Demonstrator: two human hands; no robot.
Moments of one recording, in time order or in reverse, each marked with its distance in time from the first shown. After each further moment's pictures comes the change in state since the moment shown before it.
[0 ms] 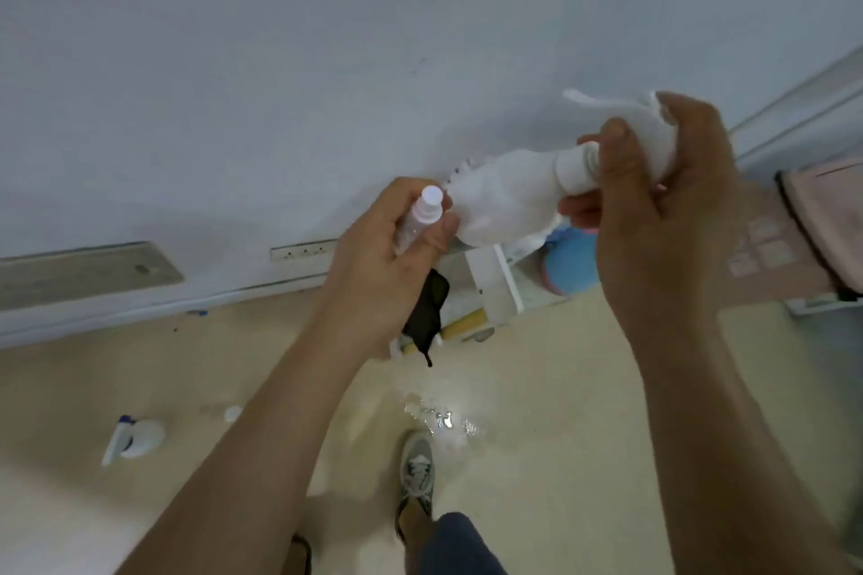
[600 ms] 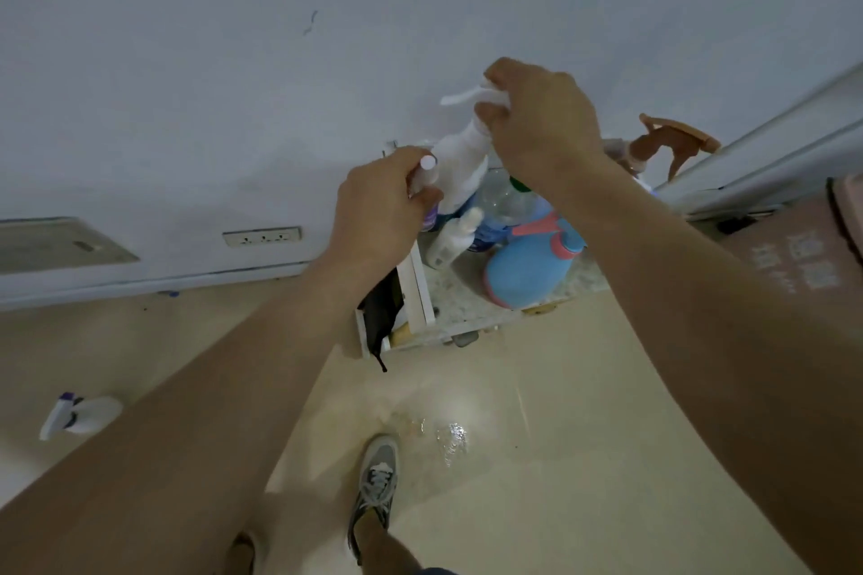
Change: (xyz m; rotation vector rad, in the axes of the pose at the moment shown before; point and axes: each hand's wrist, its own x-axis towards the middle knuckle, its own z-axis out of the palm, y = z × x) left_hand 0.095 -0.041 0.156 0.506 0.123 -0.051; right_hand 0.133 0.157 -0.002 -0.606 -0.568 -0.115
